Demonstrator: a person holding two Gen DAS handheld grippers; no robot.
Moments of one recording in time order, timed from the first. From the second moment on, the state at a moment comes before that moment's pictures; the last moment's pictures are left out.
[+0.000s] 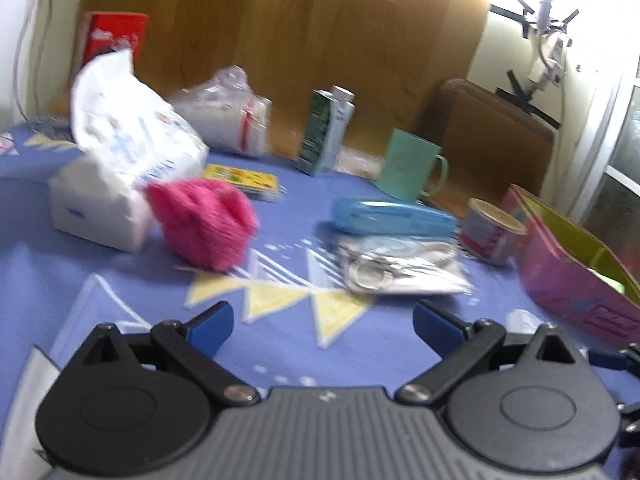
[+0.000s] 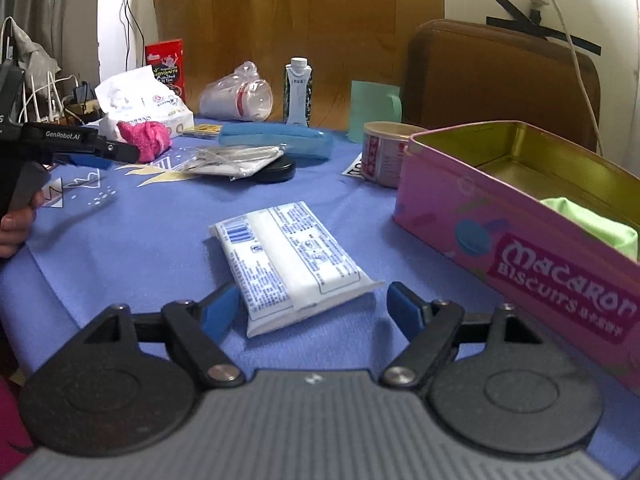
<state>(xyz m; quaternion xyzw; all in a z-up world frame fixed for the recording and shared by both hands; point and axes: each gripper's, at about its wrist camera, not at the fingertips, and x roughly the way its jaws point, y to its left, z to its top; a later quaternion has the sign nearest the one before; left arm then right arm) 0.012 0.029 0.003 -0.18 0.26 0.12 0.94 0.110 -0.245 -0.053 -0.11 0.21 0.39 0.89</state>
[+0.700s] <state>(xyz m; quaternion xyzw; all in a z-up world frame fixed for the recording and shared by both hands) 0.093 -0.093 0.007 -0.10 0.31 -0.08 0.94 0.107 -0.254 -0.056 -0.09 0.22 0.41 0.88</state>
